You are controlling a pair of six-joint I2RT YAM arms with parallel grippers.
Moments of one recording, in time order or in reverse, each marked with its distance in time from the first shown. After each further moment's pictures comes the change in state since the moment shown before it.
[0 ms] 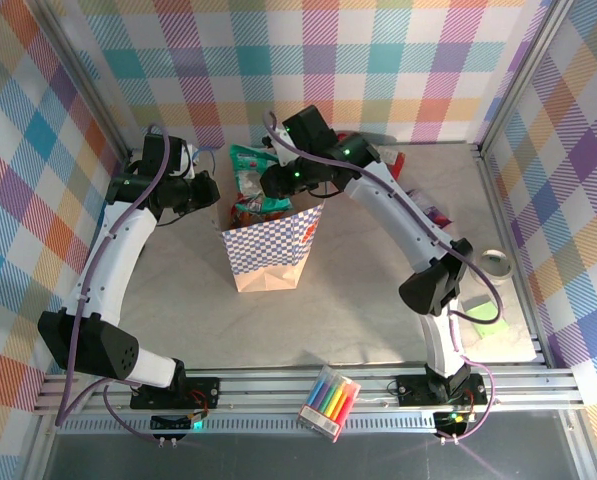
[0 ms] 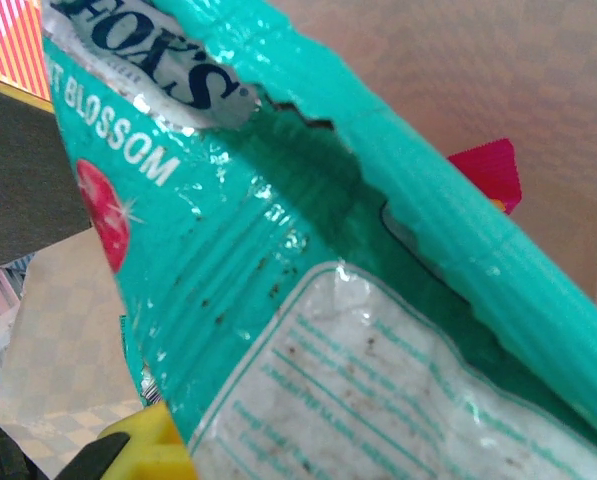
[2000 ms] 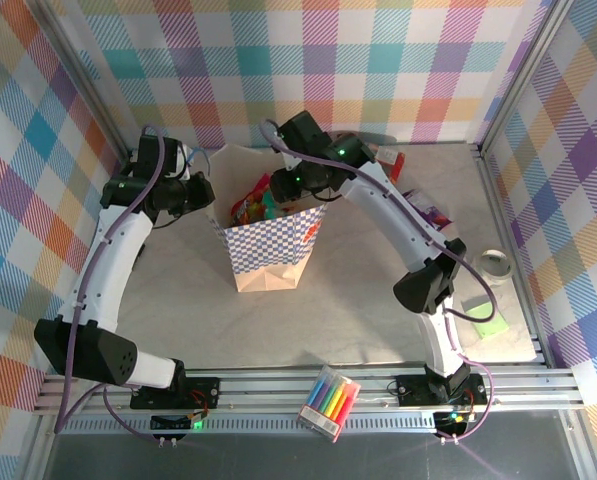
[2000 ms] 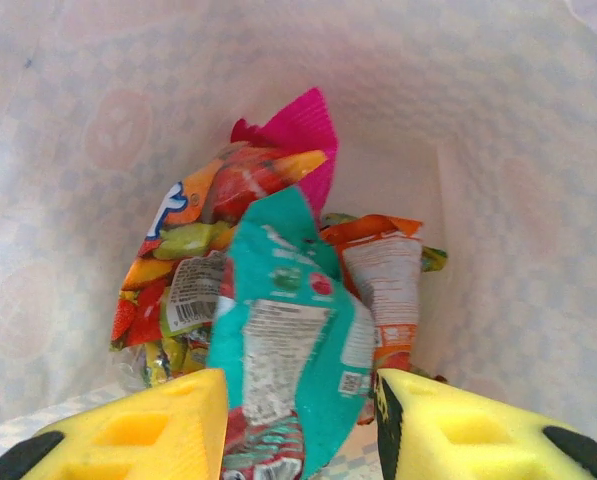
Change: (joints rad) left arm 0.014 -0.034 0.000 -0.027 -0.039 0.001; right arm 0.020 0.023 0.067 -0.151 0.288 0.035
